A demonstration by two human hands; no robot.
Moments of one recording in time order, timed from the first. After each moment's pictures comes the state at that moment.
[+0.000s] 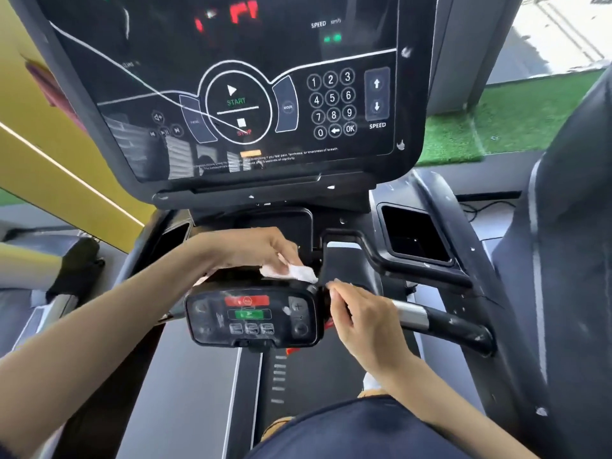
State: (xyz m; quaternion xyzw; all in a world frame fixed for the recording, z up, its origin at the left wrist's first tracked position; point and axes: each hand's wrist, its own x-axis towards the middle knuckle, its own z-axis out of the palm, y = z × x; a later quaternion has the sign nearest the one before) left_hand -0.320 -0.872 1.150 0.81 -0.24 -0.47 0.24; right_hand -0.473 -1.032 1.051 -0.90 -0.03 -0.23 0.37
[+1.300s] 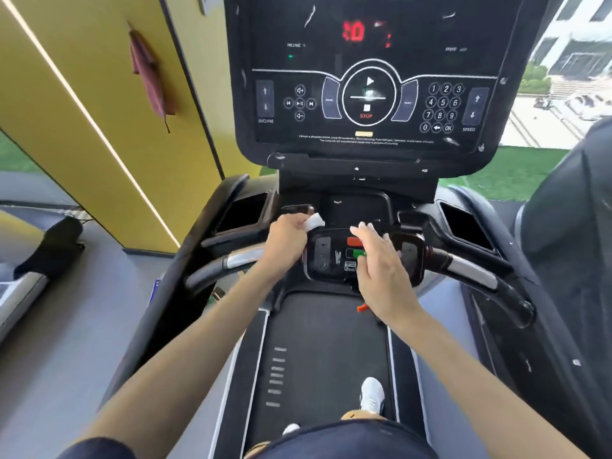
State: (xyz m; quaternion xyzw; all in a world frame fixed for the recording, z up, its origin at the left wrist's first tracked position) left_hand -0.400 -0.724 1.102 0.86 -0.01 -0.08 0.50; right_hand -0.491 -0.877 1.088 -0.94 -0.03 -0.14 0.30
